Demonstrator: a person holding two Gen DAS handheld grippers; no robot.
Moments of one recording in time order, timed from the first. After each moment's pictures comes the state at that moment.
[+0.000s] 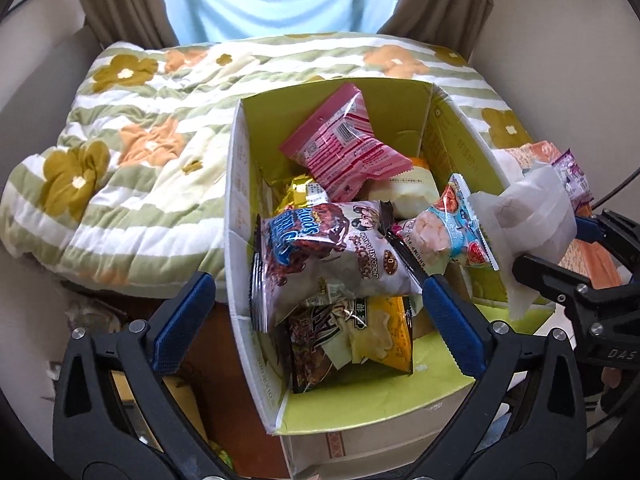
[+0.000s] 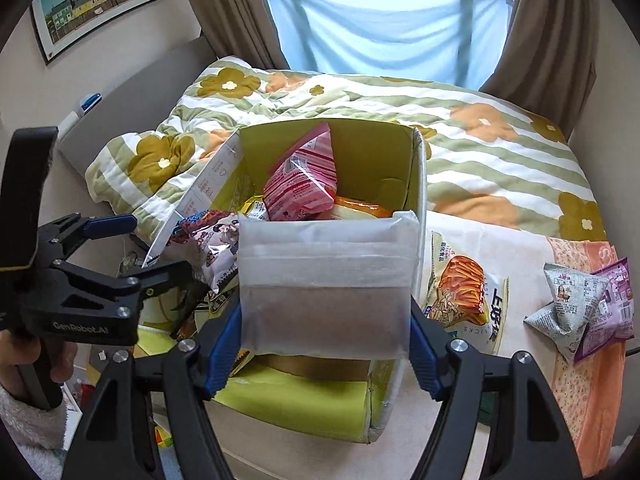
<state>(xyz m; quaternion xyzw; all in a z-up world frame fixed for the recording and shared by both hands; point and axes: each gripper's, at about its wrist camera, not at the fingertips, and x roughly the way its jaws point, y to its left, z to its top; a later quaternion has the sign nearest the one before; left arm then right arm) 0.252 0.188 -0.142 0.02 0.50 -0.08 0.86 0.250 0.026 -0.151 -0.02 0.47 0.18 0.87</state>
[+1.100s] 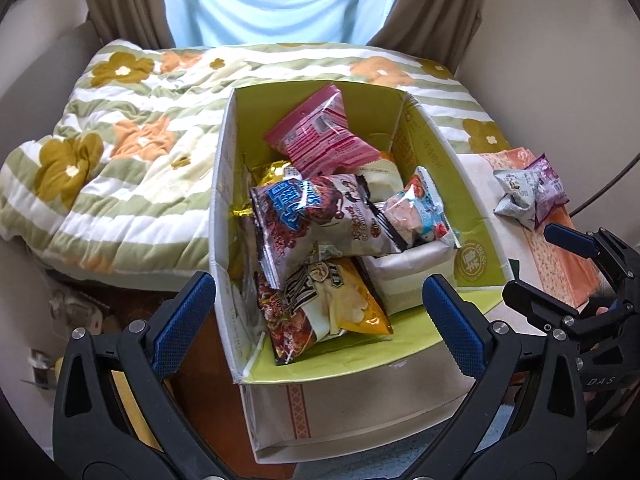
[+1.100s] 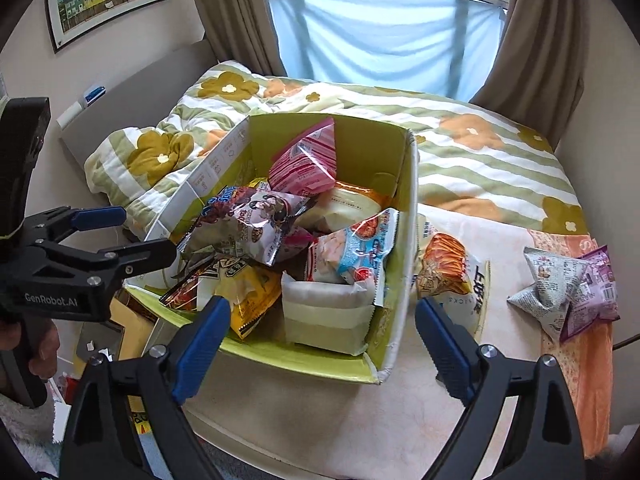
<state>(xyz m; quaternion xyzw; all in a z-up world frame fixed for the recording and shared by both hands) 0.210 0.177 -0.132 -0.01 0.48 -0.11 0.87 0.194 0.008 -0.142 -0.02 0.44 0.14 0.89</state>
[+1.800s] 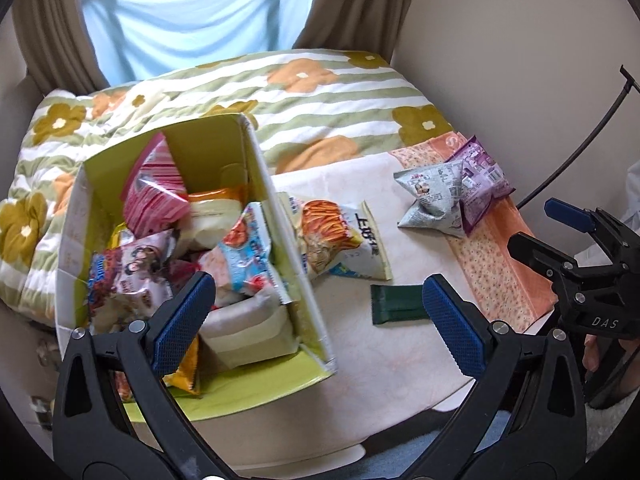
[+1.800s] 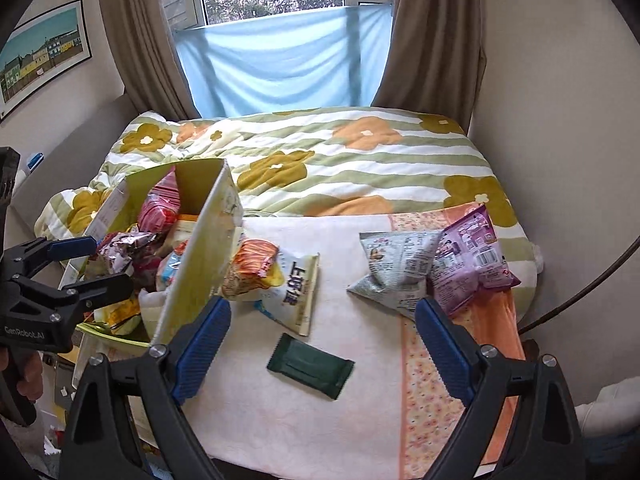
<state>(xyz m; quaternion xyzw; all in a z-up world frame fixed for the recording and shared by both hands) 0.222 -0.019 -0.120 0.04 0.47 -0.17 0.86 0.192 -0.190 -0.127 0.02 0.42 0.04 0.91</state>
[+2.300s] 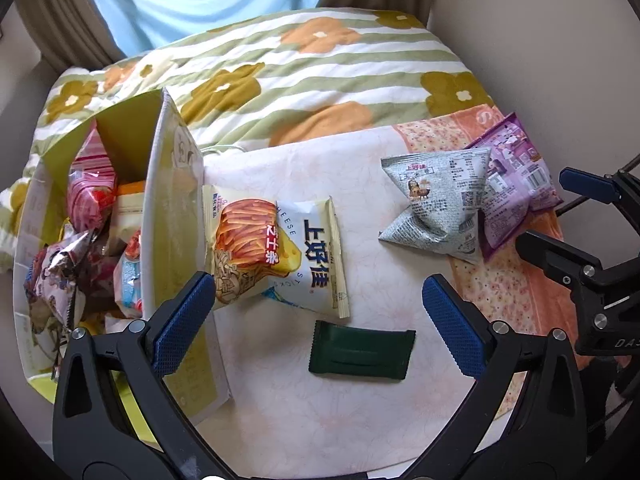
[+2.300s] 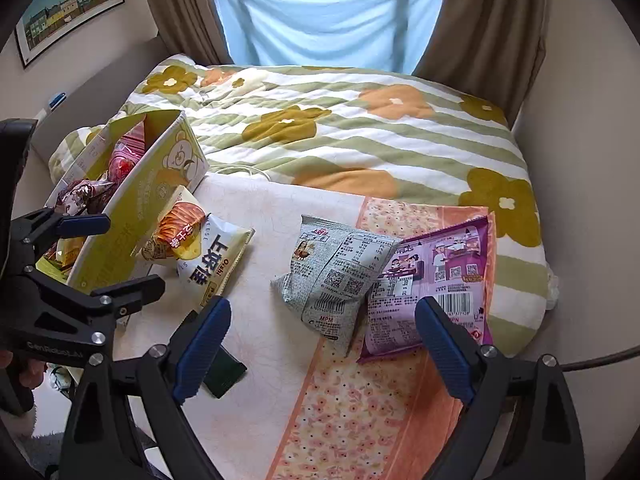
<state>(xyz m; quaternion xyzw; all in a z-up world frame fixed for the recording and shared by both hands) 0.272 -0.139 -0.185 0.07 0.53 -0.08 0.84 0.268 -0.281 -0.177 -0.04 0.48 0.15 0.86</state>
